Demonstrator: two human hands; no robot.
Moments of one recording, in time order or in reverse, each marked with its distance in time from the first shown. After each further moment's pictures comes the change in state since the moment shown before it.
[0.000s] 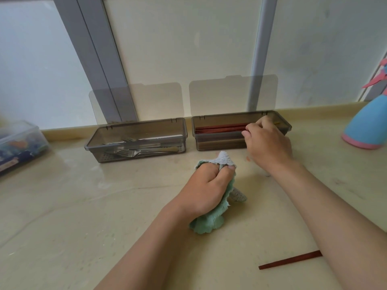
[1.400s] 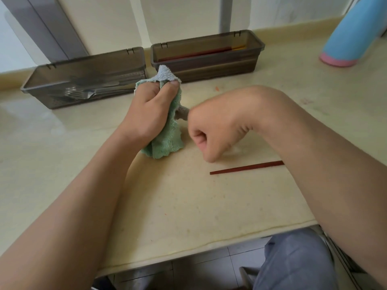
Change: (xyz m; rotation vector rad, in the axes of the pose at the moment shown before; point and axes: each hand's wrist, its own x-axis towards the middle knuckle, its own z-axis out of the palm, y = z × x) left_hand 0.001 -0.006 -0.002 -0.045 0.238 0.018; right_hand -0.066 -0.048 -0.082 -0.062 -1.126 -0.549
